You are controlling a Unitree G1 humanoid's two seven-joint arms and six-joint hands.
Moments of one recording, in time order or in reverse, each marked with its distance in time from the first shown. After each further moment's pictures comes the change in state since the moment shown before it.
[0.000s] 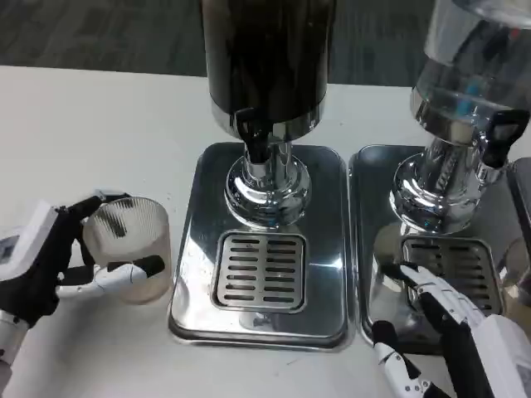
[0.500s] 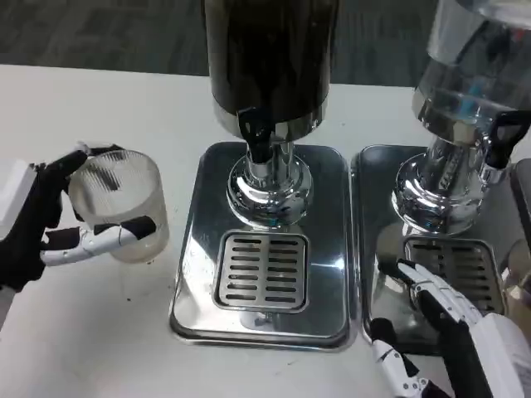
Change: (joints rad) left arm -0.043 0.027 0.064 -0.060 0.000 -0.076 0.002; right arm -0.002 0.004 0.008 0.001 0.008 0.000 -0.007
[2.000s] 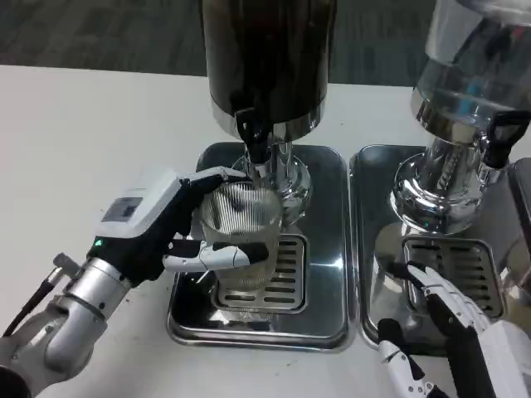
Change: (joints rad) left arm -0.150 -0.198 -0.184 0.060 0.108 0.073 -0.084; right arm 0.042 0.034 0.010 -0.009 -0.018 -0.007 -0.042
